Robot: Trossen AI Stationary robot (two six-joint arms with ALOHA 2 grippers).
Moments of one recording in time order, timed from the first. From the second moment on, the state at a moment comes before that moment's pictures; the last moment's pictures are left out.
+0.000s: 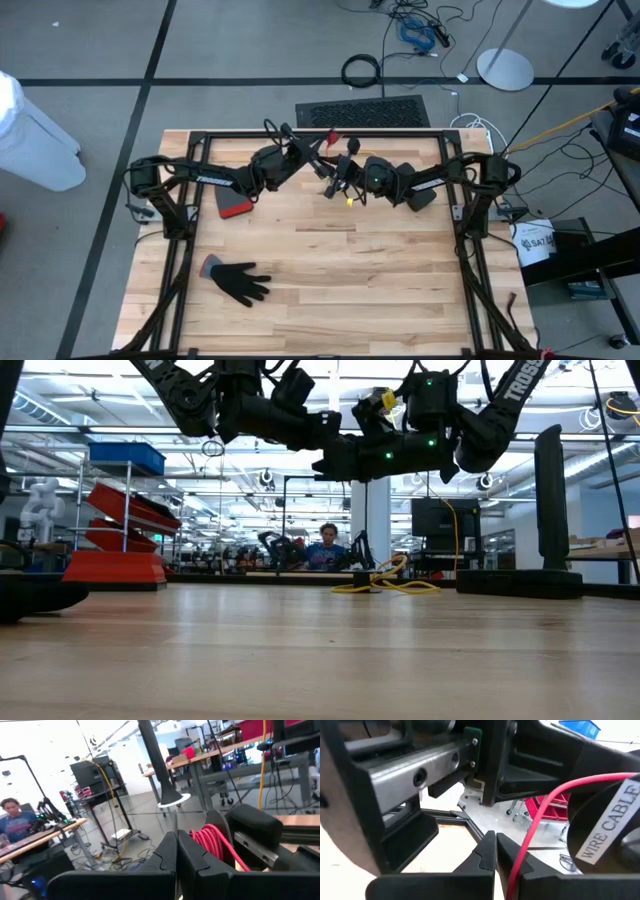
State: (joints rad) left arm 0.26 1.69 0.92 0.91 -0.45 0.39; right arm -0.24 1.79 0.81 1.06 0.23 -0.30
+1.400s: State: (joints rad) left arm 0.30 1.69 0.92 0.91 -0.16 0.03; right arm -0.25 1.81 0.77 0.99 0.28 -0.41
